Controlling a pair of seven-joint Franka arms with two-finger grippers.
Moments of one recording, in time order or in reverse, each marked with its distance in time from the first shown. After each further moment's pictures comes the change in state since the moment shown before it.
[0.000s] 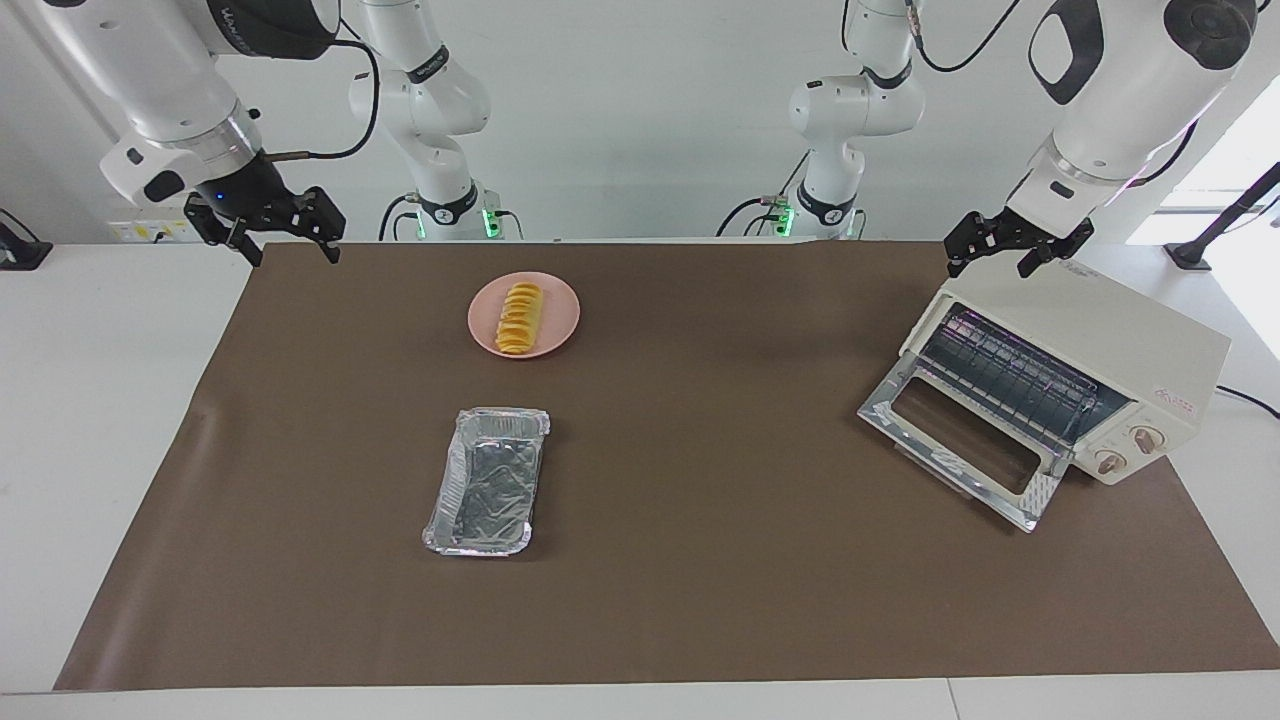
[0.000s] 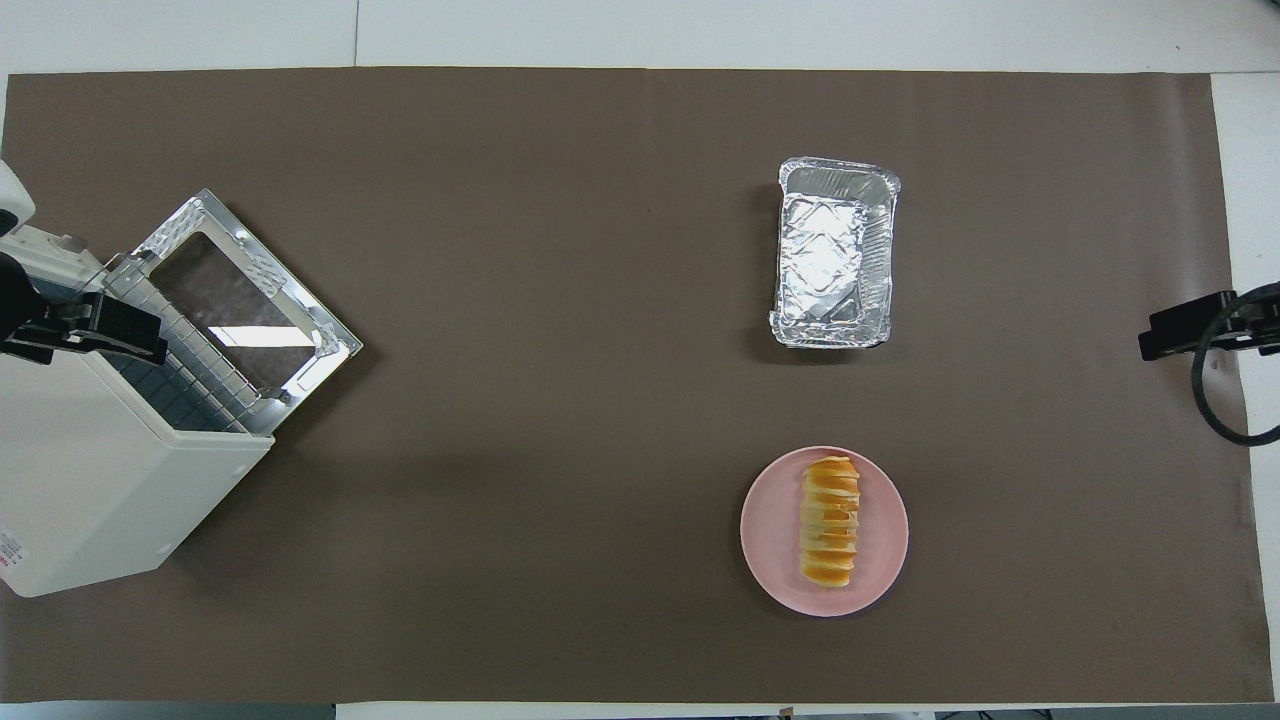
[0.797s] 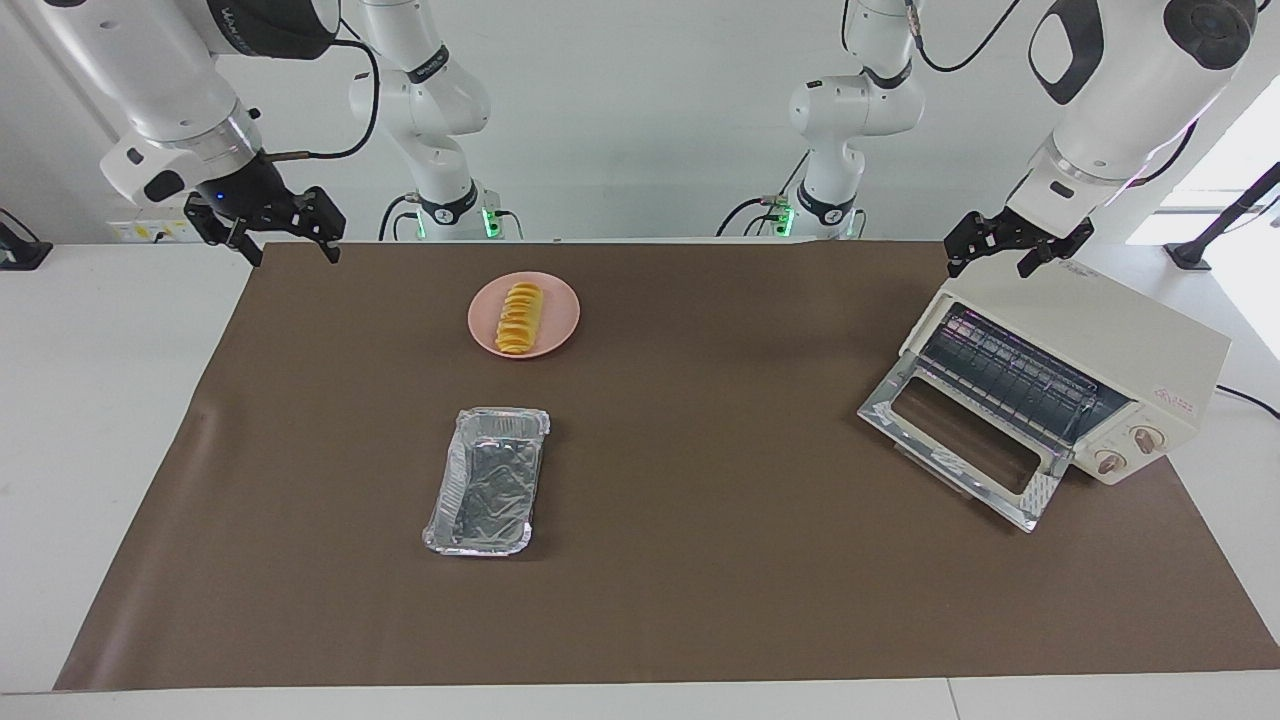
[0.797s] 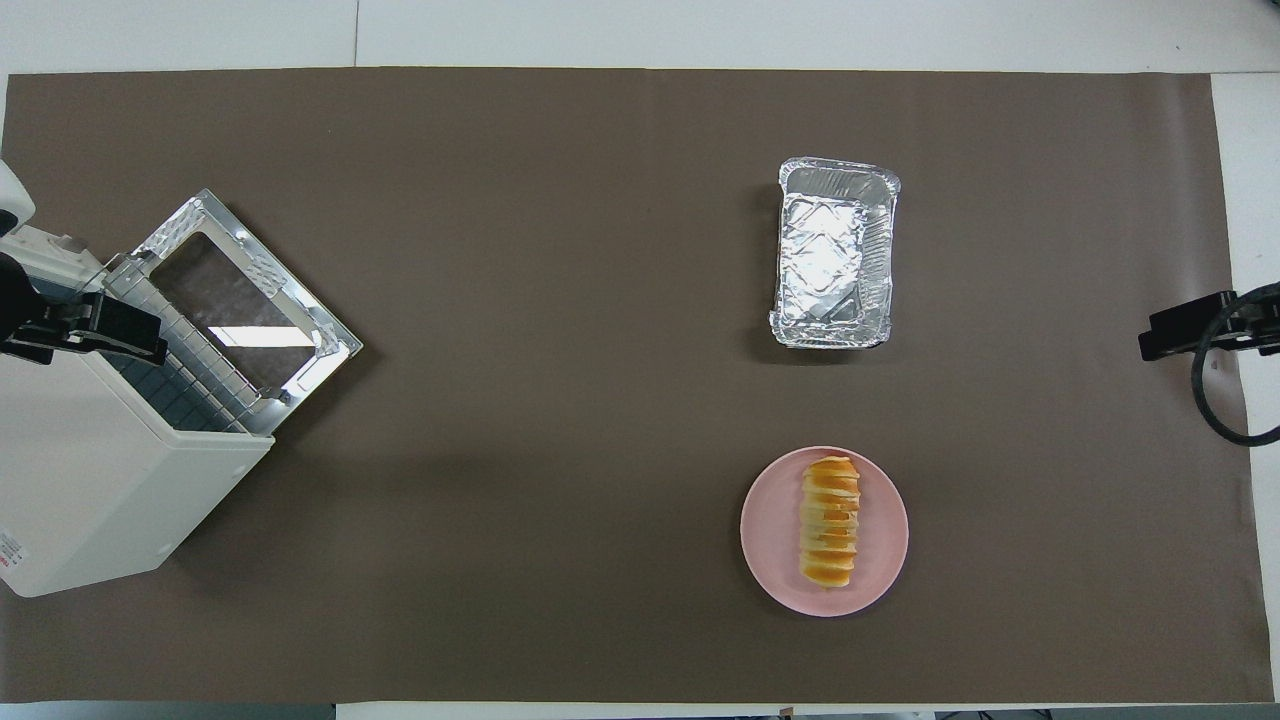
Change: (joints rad) left arm 0.000 0.000 0.000 0.000 0.000 0.000 0.000; right arm 0.000 0.000 0.000 0.000 0.000 0.000 0.000
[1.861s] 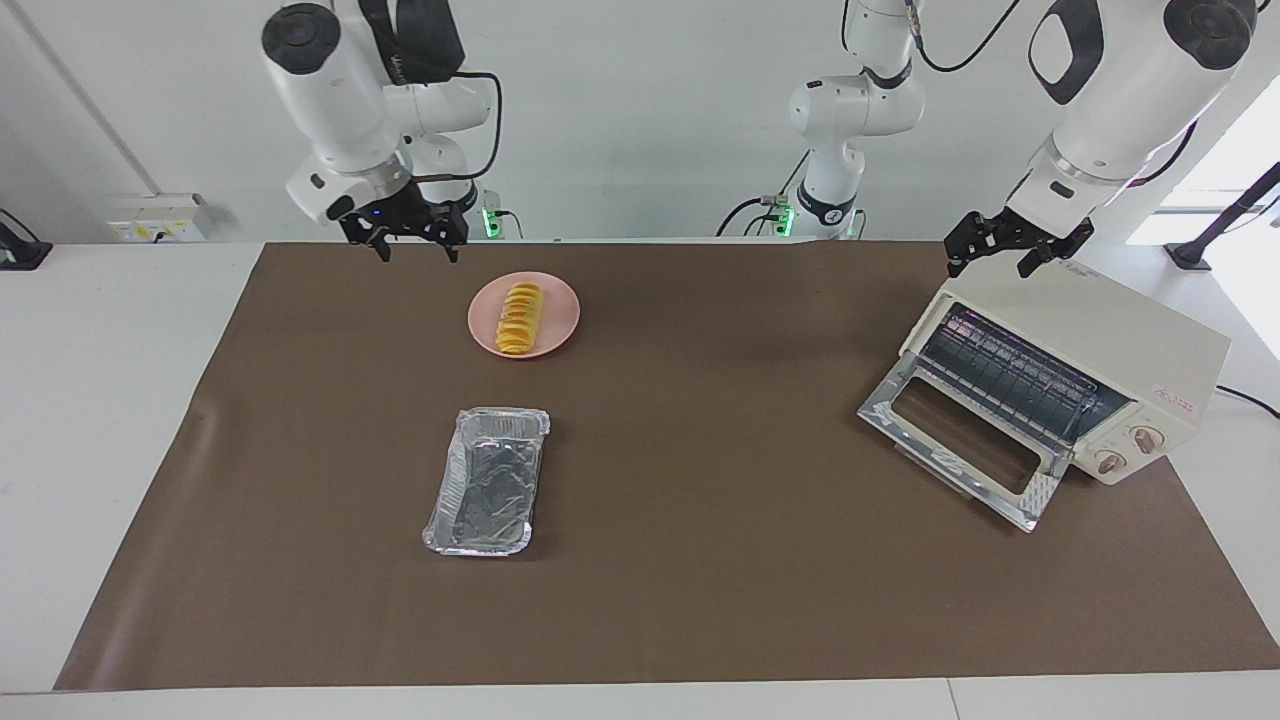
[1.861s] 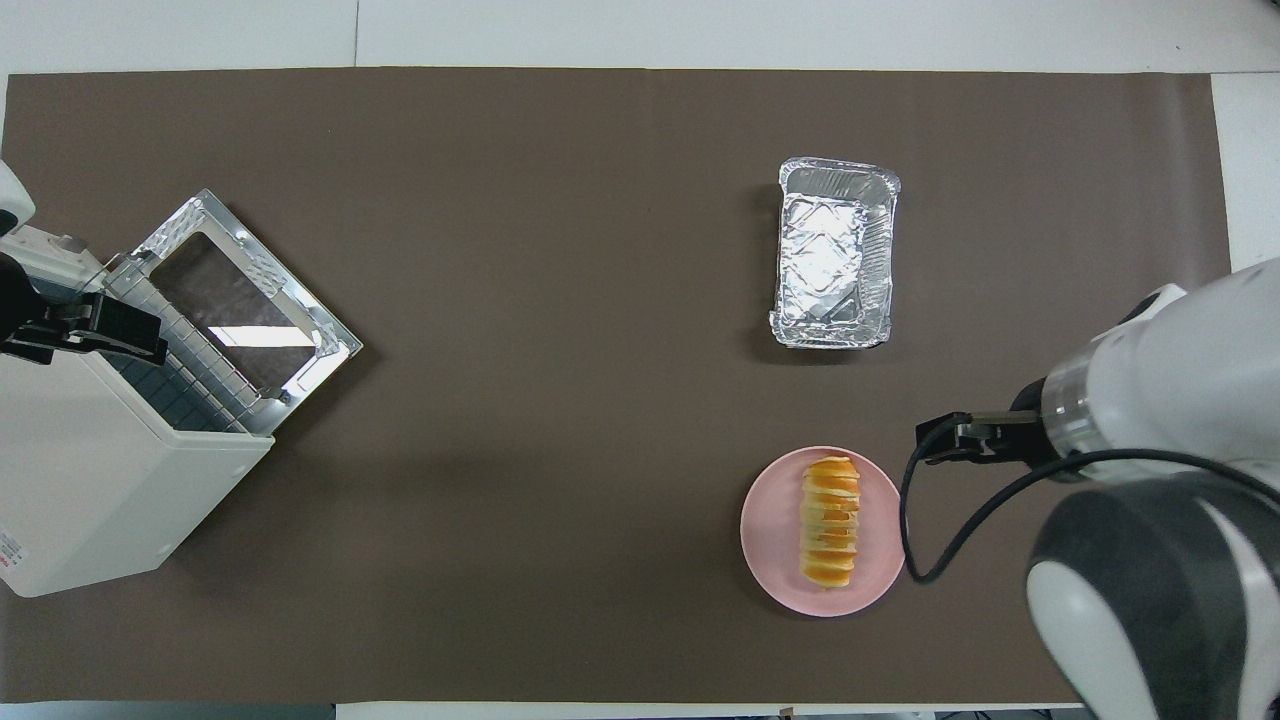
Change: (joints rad) left arm 0.000 0.000 0.000 0.000 0.000 0.000 0.000; right arm 0.312 -0.206 0.013 -0.453 0.042 0.199 0.407
